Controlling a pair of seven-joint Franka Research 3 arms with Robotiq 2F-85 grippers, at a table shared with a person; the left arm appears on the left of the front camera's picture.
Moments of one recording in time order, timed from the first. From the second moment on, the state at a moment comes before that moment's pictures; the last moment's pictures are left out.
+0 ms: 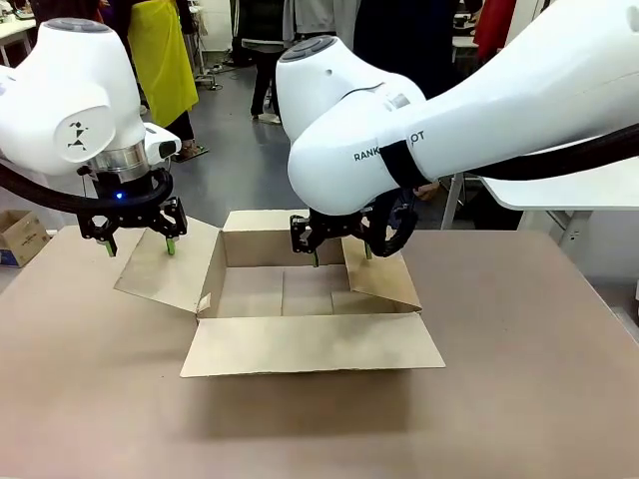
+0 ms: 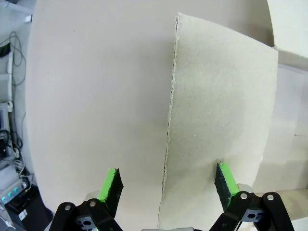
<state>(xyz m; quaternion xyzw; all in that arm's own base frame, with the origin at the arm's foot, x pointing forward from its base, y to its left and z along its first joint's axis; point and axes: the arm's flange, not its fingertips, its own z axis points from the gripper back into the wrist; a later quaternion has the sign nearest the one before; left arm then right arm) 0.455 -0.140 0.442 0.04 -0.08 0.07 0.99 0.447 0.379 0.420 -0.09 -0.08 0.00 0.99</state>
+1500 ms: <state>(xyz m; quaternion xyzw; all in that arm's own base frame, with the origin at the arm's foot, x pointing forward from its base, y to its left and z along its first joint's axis) 0.455 -0.140 0.442 0.04 -0.08 0.07 0.99 0.435 0.349 0.447 -0.28 -0.15 0.00 0.95</state>
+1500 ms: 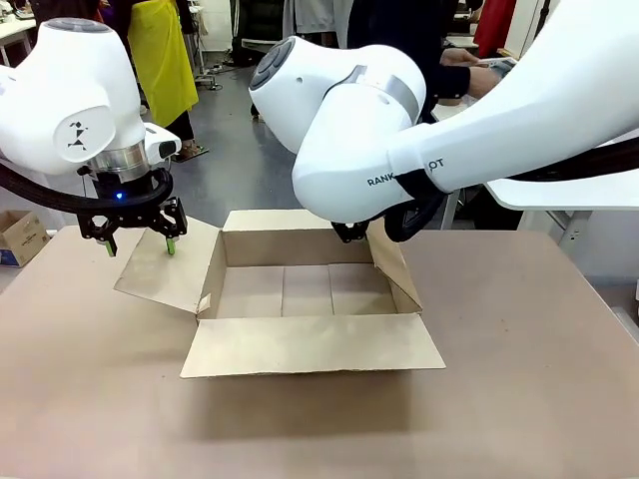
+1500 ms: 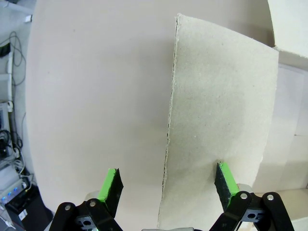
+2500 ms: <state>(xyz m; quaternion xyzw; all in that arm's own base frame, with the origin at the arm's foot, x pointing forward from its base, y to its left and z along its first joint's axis) 0.454 -0.140 0.442 0.04 -0.08 0.07 0.99 0.449 0.145 0.395 0.00 -0.11 -0.07 0.99</state>
